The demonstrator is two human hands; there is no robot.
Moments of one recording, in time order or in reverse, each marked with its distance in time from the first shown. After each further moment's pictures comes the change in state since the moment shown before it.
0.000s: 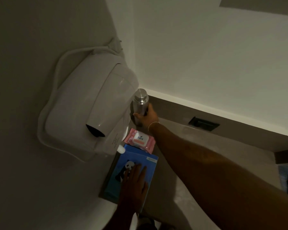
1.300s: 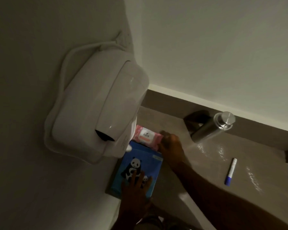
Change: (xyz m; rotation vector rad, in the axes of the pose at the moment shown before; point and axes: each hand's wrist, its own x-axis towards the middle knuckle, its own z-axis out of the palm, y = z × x) left_hand -0.029 -0.006 -0.006 0.310 -0.247 0.000; right_hand -0.085 0.122 -0.026 -0.294 0.109 -0.079
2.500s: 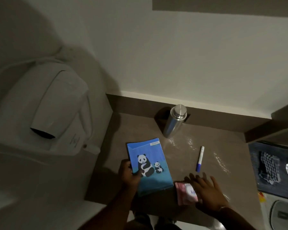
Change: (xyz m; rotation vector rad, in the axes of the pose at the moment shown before) left_hand 0.059 0.091 -0.045 -1.235 0.217 -0.502; right_hand -0.186 0.200 -0.157 -0.842 -0.396 0.028
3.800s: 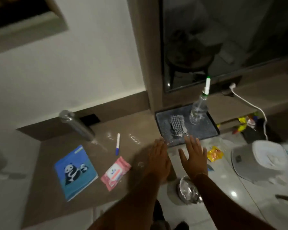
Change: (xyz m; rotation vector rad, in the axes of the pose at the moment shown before) left_hand -0.307 0.045 0.359 1.072 -0.304 1.172; right_hand -0.199 0.241 0.090 0.624 0.790 0.594
